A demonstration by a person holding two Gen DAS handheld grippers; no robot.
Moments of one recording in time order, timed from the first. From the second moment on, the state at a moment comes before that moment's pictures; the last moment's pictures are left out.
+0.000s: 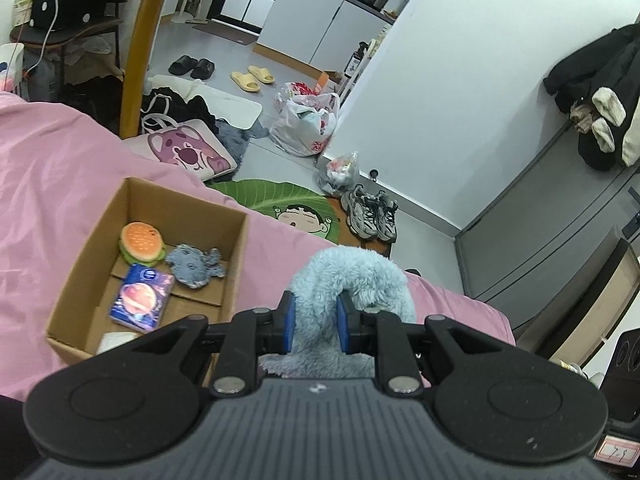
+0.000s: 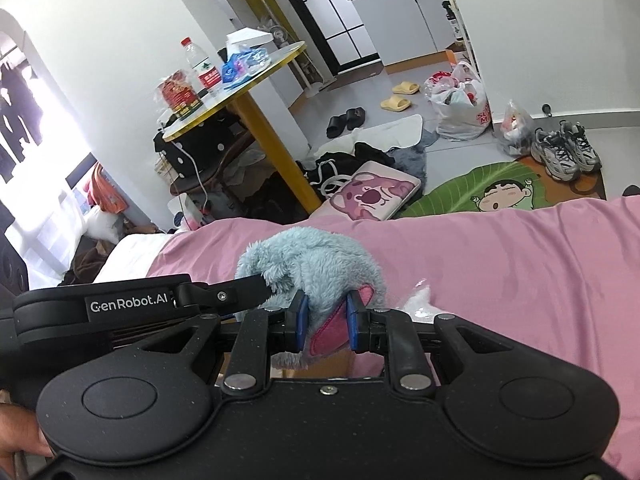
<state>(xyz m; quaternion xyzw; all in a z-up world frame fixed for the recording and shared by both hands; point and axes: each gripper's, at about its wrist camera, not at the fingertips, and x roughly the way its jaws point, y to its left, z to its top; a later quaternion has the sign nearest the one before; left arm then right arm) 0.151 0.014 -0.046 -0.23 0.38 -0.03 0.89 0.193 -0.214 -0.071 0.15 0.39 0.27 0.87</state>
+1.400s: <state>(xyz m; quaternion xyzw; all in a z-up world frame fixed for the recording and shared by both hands) 0.161 0.129 -0.112 -0.30 0.45 0.03 0.84 0.193 -0.096 -0.105 0.06 0.46 0.26 0.85</state>
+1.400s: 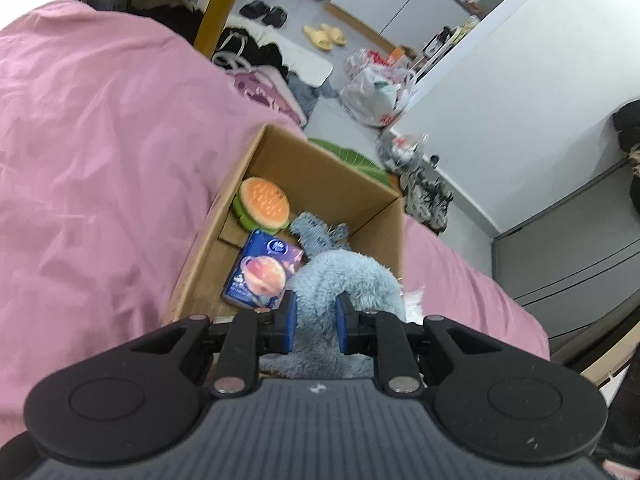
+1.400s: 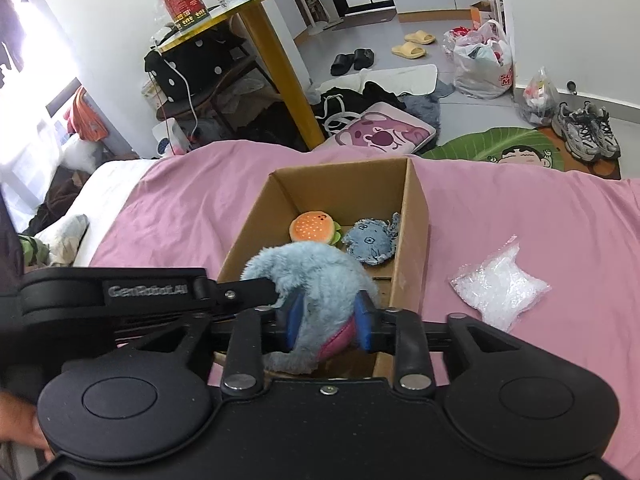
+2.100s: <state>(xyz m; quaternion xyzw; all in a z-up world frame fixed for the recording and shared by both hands) 0.172 0.104 -0.107 -0.23 0.49 0.04 0.84 0.187 -0.133 -0.099 0.08 0.45 0.24 0.86</state>
